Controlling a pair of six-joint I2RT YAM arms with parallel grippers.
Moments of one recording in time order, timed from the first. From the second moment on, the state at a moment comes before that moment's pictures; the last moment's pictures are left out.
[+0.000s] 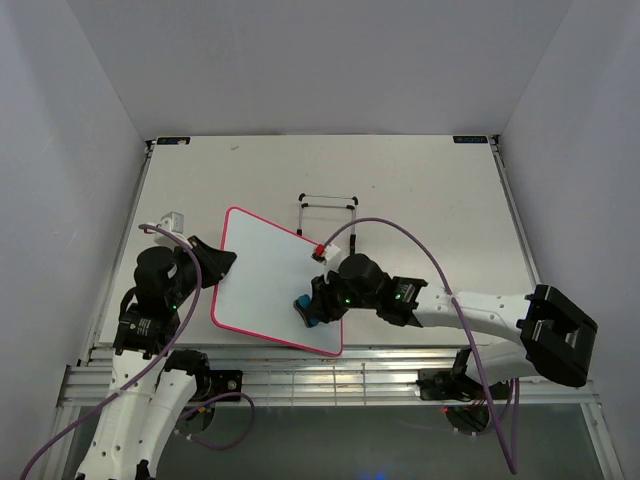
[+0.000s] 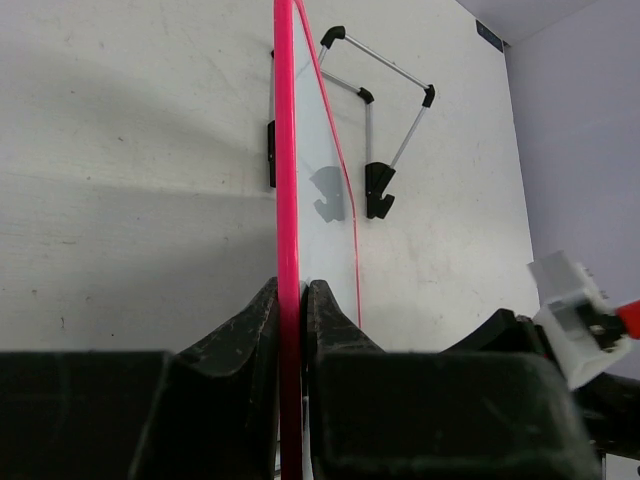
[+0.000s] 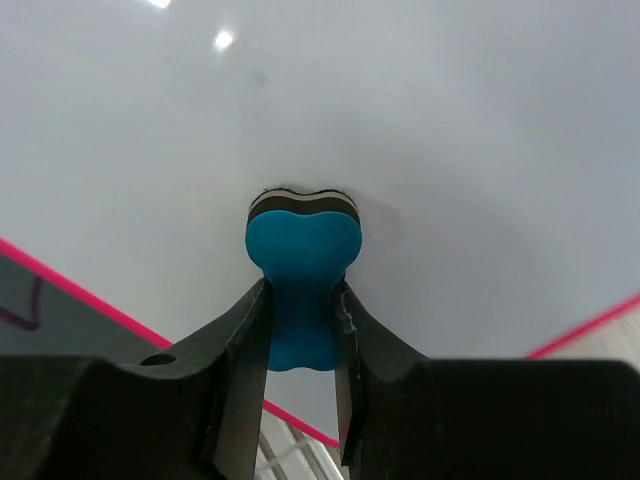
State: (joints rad) left arm -0.16 0.52 0.68 -0.52 0.20 -0.63; right arm 1.10 1.32 0.69 0.05 -0.15 0.44
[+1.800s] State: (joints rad) left arm -0.15 0.54 0.68 -0.53 0.14 -0.63; right arm 1.12 1.74 1.41 -0.07 -0.23 0.39
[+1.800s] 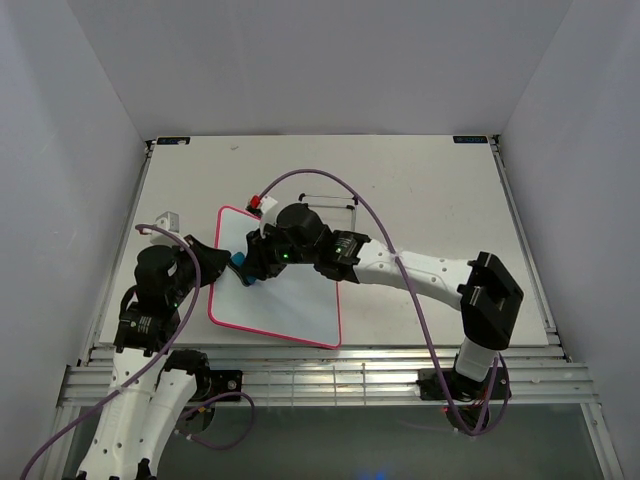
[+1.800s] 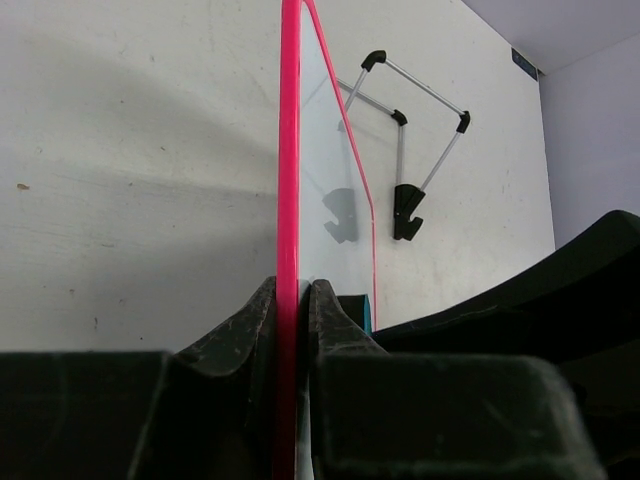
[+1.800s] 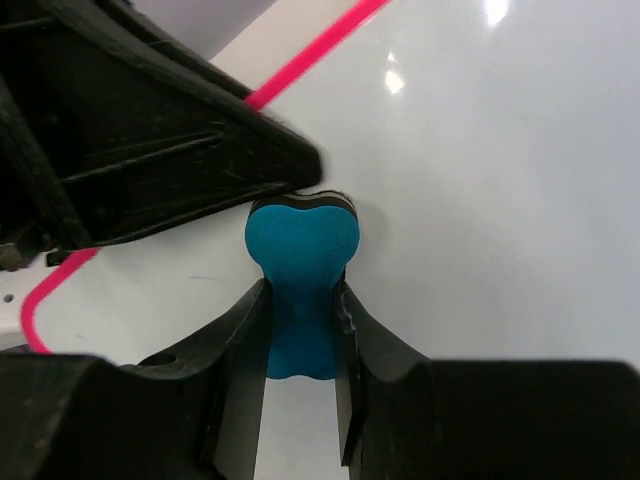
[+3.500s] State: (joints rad) left arm -0.16 0.54 0.70 -0.58 0.28 -0.61; right arm 0.37 1.41 0.72 -0.38 0.12 0.28
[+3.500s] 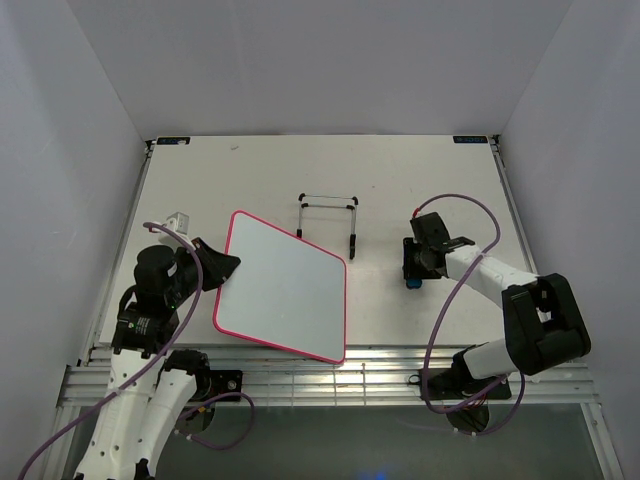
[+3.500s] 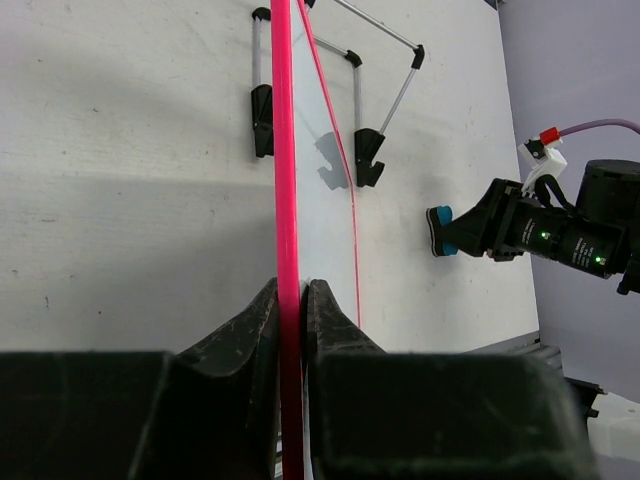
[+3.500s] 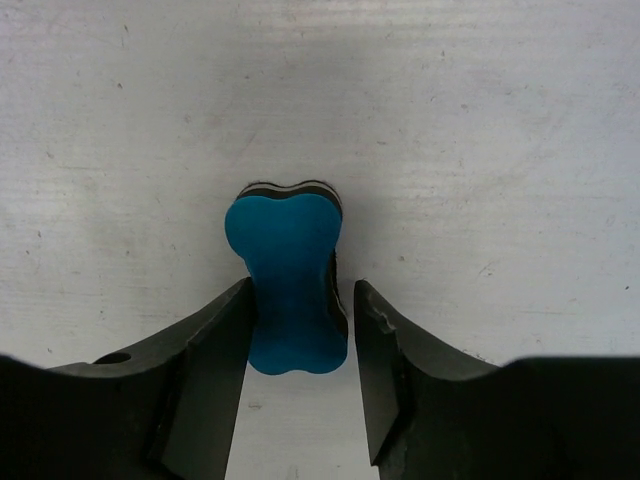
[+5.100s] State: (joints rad) left arm -0.16 0.74 1.00 -0.67 0.54 -0.63; right arm 0.37 1.02 0.70 -0.42 -0.07 0.22
